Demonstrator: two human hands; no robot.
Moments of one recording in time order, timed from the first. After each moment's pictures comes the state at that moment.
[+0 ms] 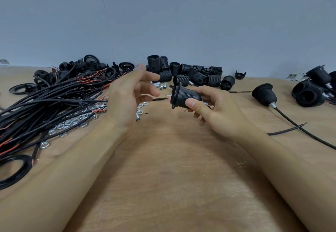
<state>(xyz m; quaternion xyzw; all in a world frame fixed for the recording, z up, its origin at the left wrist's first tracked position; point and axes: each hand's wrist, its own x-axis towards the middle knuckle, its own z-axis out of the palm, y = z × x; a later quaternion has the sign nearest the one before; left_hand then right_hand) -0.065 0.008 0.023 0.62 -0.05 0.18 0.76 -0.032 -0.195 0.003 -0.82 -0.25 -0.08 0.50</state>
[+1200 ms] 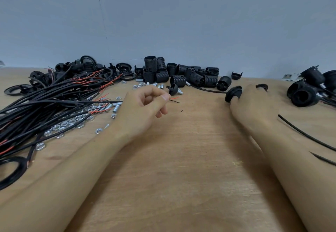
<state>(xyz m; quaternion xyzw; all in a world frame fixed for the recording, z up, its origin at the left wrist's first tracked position) -0.058 0.005 -0.001 0.78 -0.11 0.15 0.60 -0.001 -0.247 0.009 -0.96 0.15 -0.19 0.11</state>
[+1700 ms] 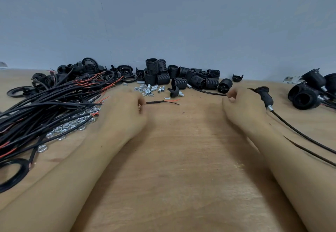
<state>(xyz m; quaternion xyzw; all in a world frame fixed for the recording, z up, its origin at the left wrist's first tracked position) -0.054 0.027 0.001 0.95 0.02 0.26 0.17 -0.002 -0.235 0.009 -0.95 0.05 -0.22 0.23</state>
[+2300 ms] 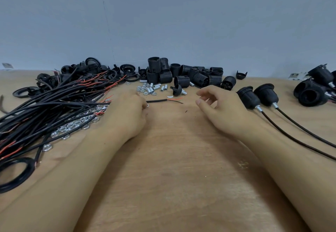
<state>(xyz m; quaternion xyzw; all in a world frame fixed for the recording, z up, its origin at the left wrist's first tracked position) -0.043 0.036 -0.005 0.98 0.00 0.17 0.11 -0.016 -0.203 0.000 -0.91 -0.19 -0.19 0.32</state>
